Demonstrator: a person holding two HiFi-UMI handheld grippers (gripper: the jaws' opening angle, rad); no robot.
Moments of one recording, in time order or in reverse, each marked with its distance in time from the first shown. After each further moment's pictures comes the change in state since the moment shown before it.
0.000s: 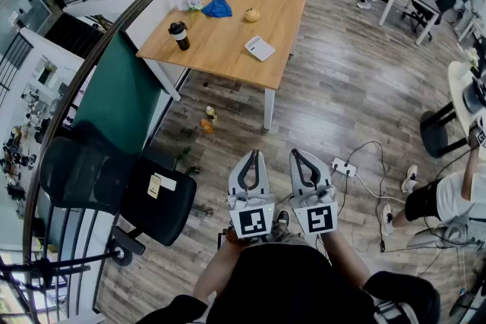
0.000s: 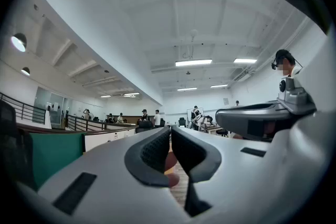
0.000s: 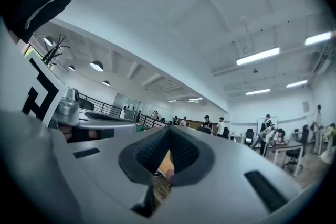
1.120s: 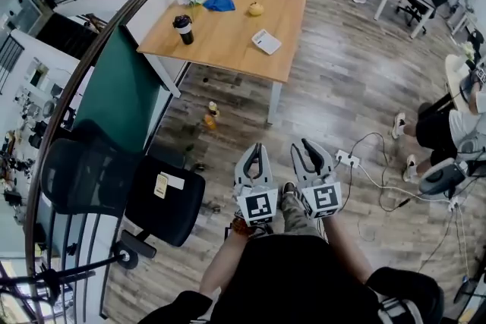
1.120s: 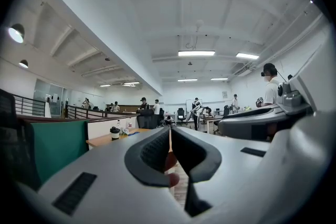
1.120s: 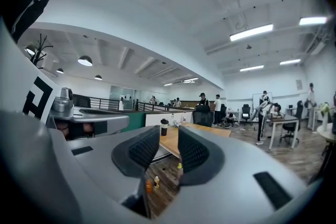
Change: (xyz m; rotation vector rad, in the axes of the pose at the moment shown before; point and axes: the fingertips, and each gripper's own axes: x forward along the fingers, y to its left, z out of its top) left arm -0.009 0.076 -0.057 0.006 0.126 -0.018; right arm 0.028 0.055 -0.084 0.145 0.274 -0.015
